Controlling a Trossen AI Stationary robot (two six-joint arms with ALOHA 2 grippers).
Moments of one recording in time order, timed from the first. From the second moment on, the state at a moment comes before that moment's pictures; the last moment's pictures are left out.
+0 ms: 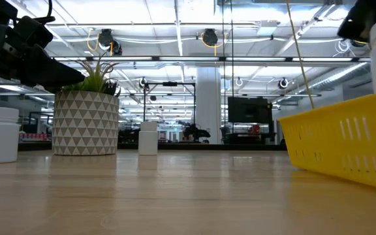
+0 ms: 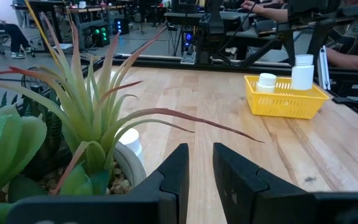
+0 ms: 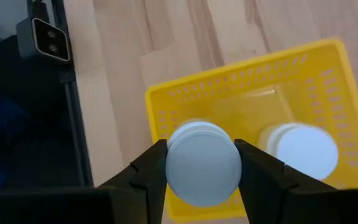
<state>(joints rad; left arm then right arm) -0.06 0.22 0.01 0.05 -0.10 -0.07 0.68 1.52 1.09 -0.66 0.16 0.95</state>
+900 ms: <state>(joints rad) -0.06 0.22 0.01 0.05 -0.10 -0.06 0.72 1.57 0.96 -0.61 0.13 1.10</state>
